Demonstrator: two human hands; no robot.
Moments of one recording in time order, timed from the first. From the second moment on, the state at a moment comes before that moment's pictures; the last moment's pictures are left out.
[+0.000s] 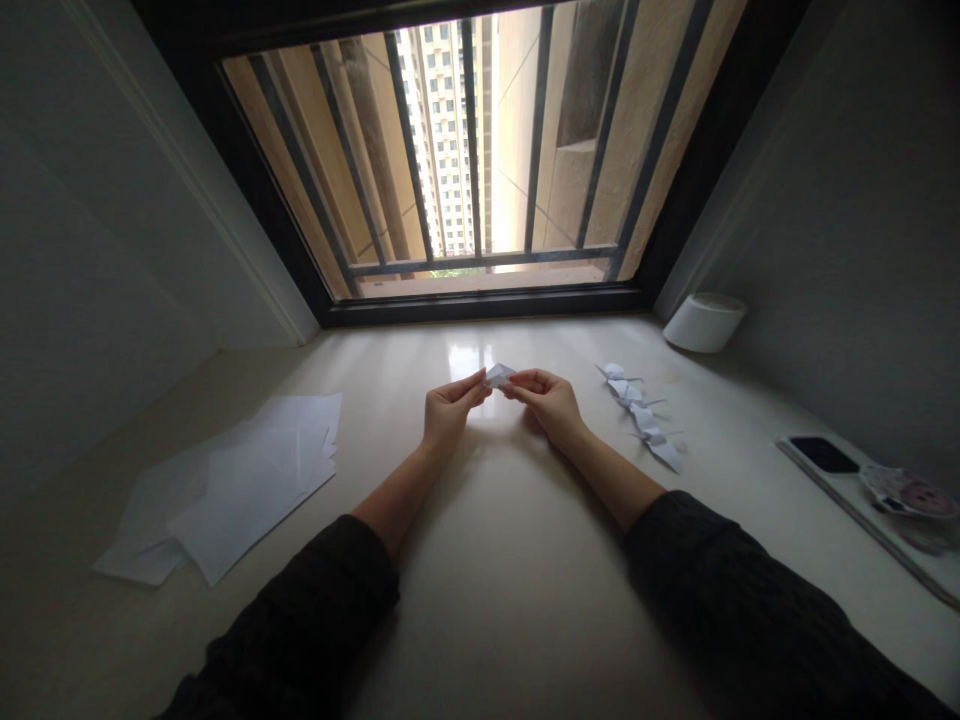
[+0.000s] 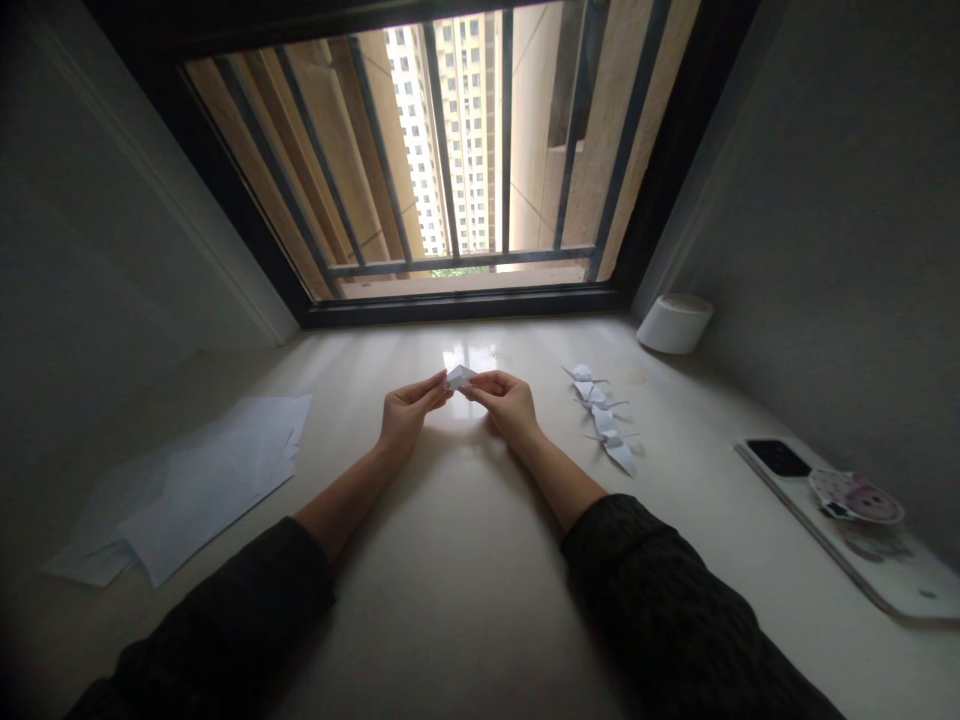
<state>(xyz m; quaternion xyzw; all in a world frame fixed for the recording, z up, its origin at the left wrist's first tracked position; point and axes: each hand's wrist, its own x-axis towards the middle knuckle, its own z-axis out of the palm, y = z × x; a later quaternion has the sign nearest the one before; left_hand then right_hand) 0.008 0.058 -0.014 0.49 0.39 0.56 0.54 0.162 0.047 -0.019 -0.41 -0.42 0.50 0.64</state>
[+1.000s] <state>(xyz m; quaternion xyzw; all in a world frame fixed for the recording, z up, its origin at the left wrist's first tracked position) 0.006 0.059 -0.015 0.56 0.41 0.50 0.51 0.160 0.047 -0.019 -0.41 -0.44 0.48 0.64</state>
